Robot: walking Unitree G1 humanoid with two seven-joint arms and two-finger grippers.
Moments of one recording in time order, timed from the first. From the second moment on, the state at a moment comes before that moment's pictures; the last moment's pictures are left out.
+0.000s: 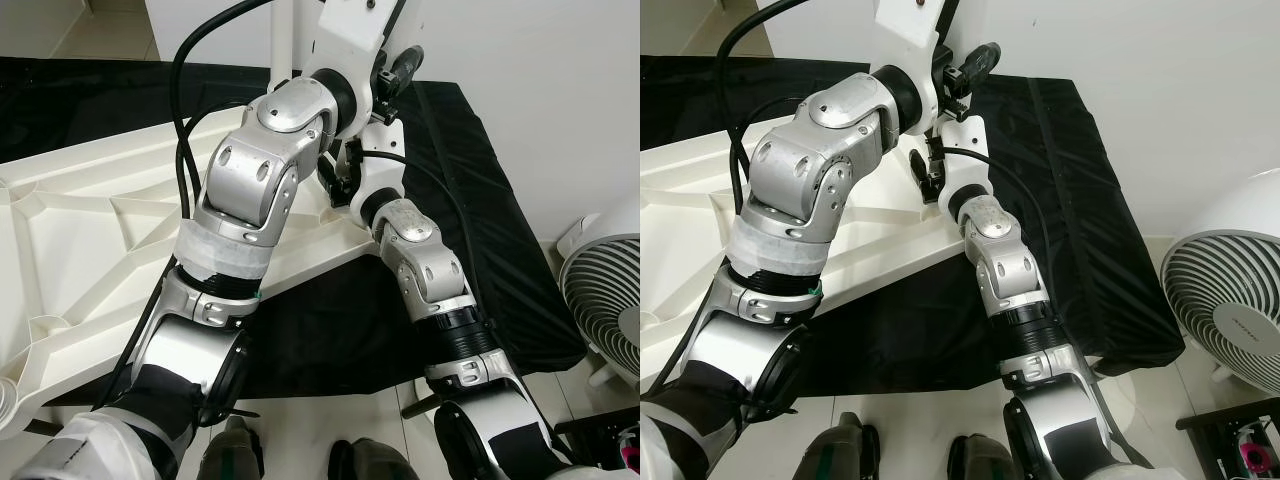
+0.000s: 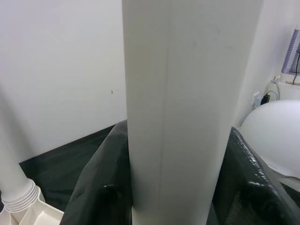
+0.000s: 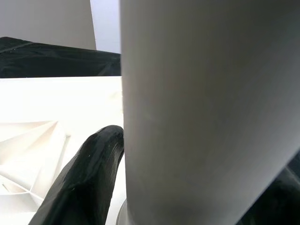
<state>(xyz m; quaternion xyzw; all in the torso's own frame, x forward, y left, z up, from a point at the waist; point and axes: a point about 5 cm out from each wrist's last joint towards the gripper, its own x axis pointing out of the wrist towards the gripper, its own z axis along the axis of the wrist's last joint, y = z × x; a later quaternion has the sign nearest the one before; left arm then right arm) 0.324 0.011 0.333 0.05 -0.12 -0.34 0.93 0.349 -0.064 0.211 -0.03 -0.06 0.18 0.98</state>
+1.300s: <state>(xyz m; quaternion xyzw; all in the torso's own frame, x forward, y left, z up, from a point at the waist) 0.316 0.017 0.333 0.02 -0.14 -0.36 0.92 0.348 -0.076 0.211 0.00 -0.07 0.14 0.99</state>
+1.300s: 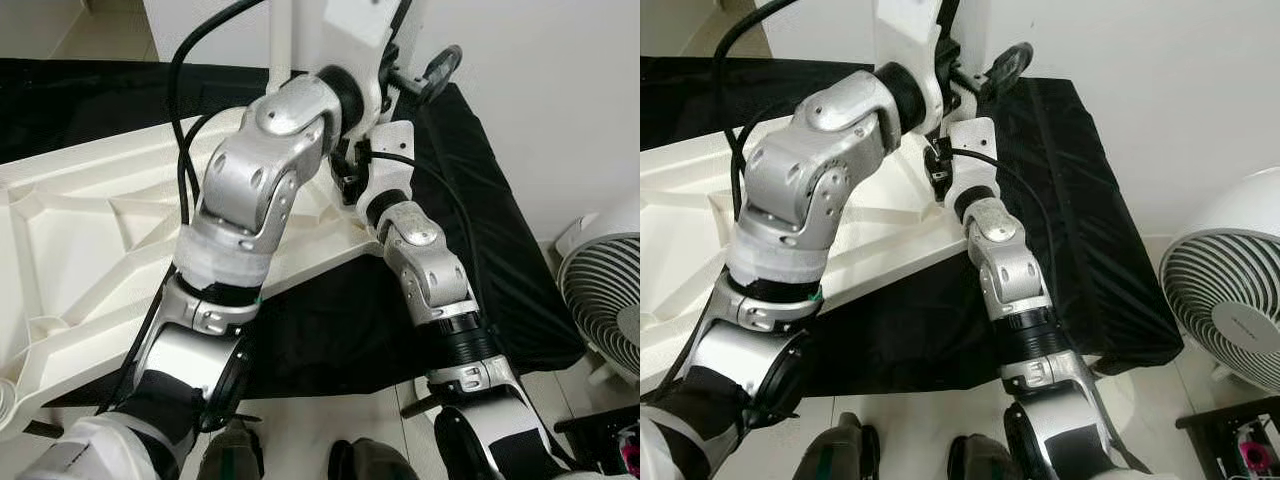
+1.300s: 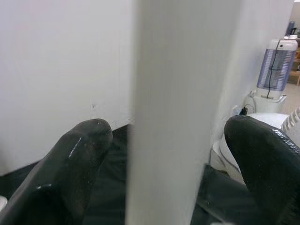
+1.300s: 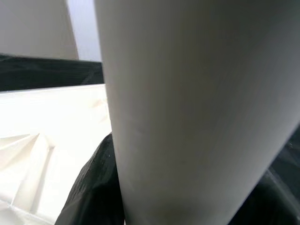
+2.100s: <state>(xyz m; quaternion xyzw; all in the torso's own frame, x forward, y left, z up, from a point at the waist) 0.306 0.047 0.243 0.04 -0.04 -0.35 0.93 0.347 -0.126 0.178 0.03 -0.04 0.09 1.00</state>
